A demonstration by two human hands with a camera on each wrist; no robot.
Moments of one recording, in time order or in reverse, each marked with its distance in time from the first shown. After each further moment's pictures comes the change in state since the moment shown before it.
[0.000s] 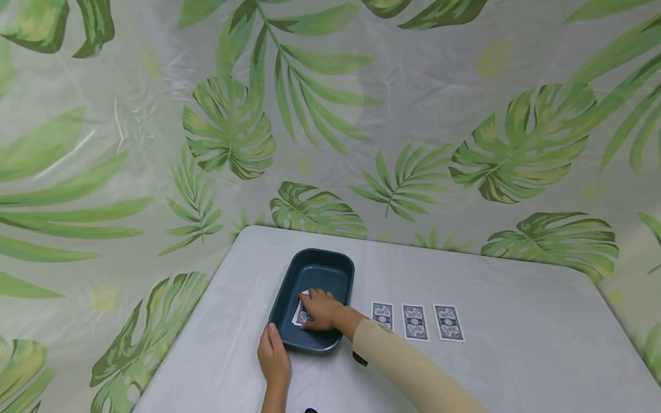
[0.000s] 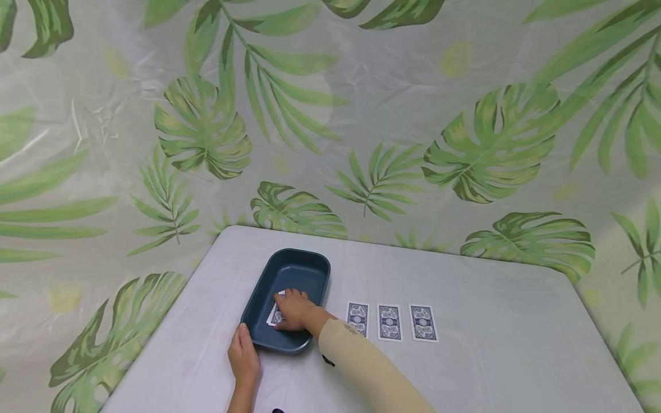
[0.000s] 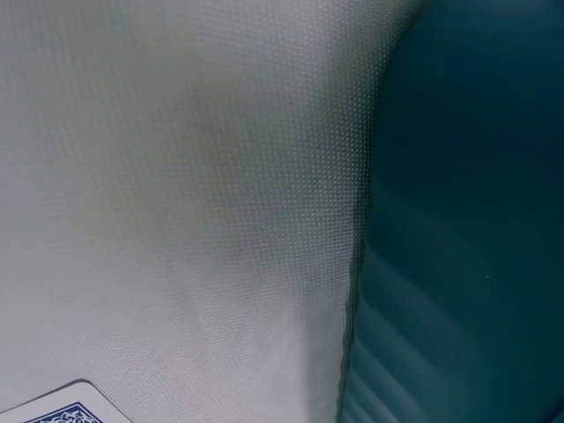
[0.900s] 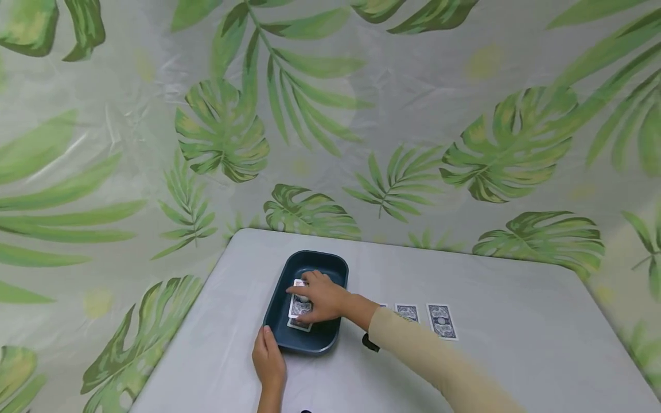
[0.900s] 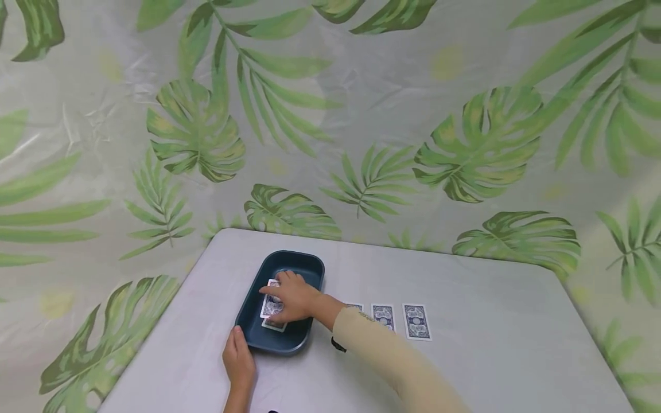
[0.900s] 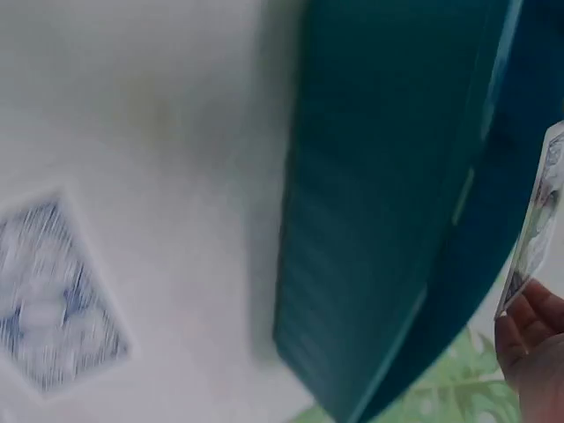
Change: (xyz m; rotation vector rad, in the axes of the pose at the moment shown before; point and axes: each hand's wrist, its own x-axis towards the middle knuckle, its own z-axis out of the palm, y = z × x) left_hand -0.001 0.001 0.000 0.021 -0.020 -0.033; right_hand -0.029 0.014 -0.052 -0.051 0.218 -0.276
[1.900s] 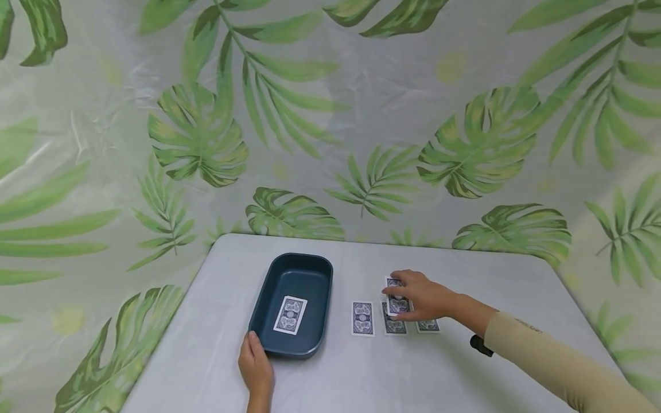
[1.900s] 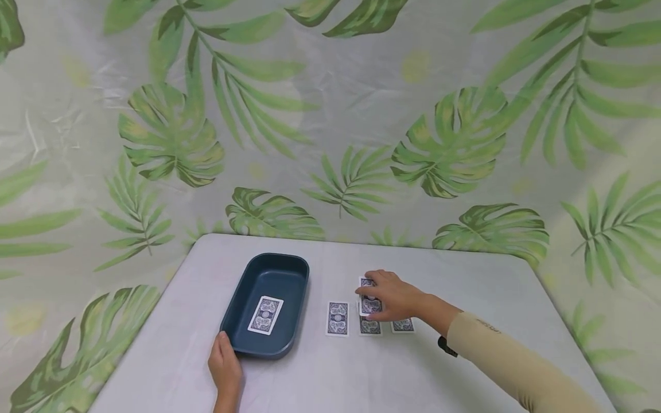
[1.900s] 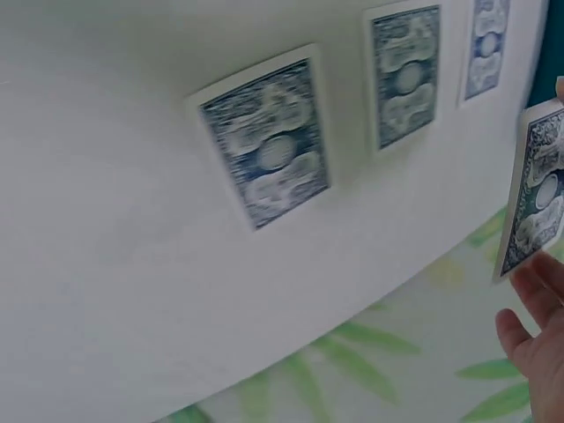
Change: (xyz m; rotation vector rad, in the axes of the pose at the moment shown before) left_hand -0.003 0.004 0.000 -0.035 0.033 -0.002; right_hand -0.202 0.108 -0.040 -0.055 0.018 0.065
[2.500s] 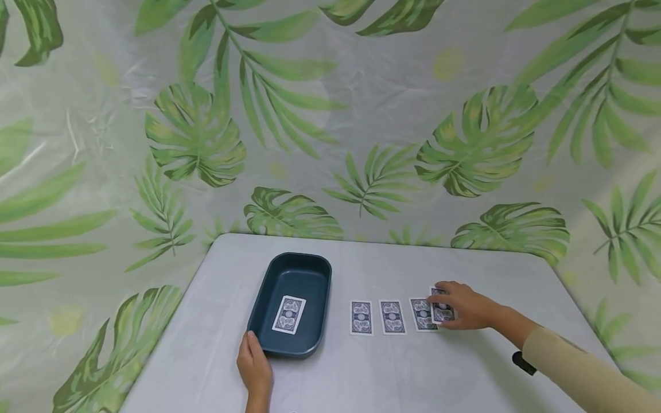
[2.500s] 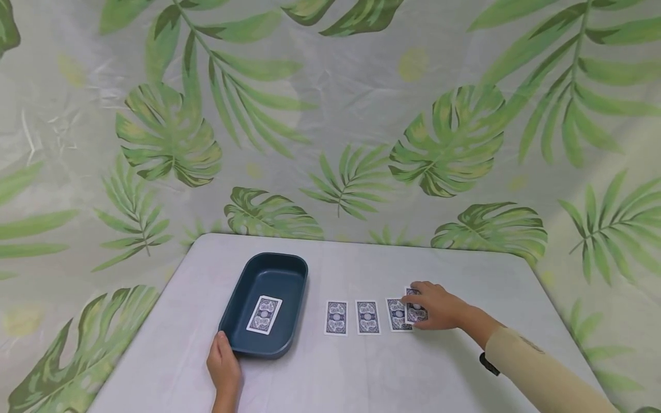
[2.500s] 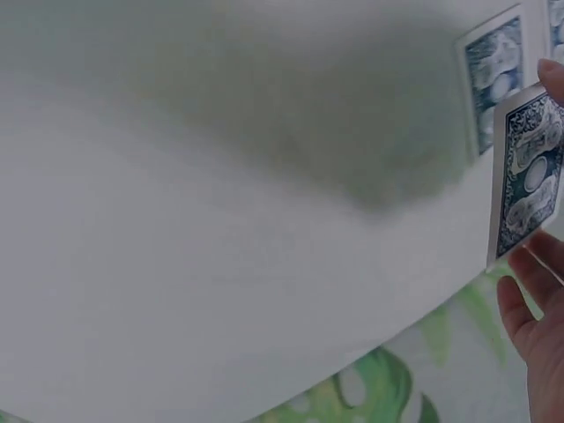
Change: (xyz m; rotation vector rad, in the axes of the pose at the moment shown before) left_hand 0.000 0.001 0.000 -0.005 -0.007 -0.024; right_hand -0.084 0.041 0.013 0.045 -0.070 0.210
